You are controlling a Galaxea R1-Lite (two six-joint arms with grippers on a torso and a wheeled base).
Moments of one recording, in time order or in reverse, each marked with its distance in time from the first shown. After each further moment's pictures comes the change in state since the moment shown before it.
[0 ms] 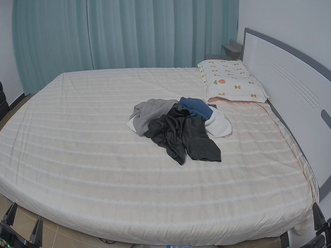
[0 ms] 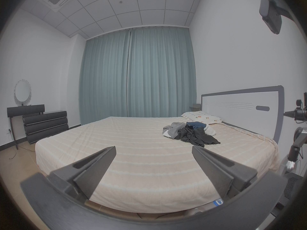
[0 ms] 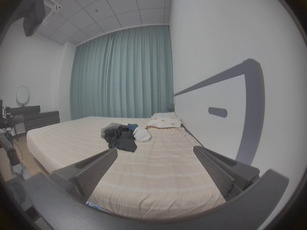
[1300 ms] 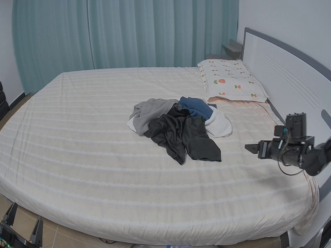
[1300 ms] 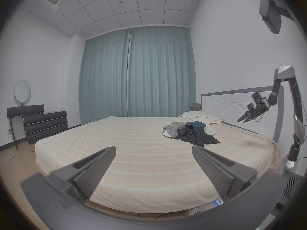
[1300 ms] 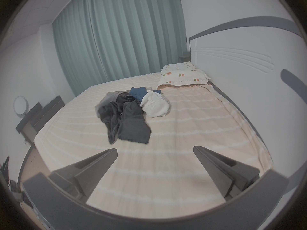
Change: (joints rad) left arm 0.000 0.000 0.000 0.000 -0.002 0.001; right arm 0.209 1.717 -0.559 -0.611 -0.068 0.204
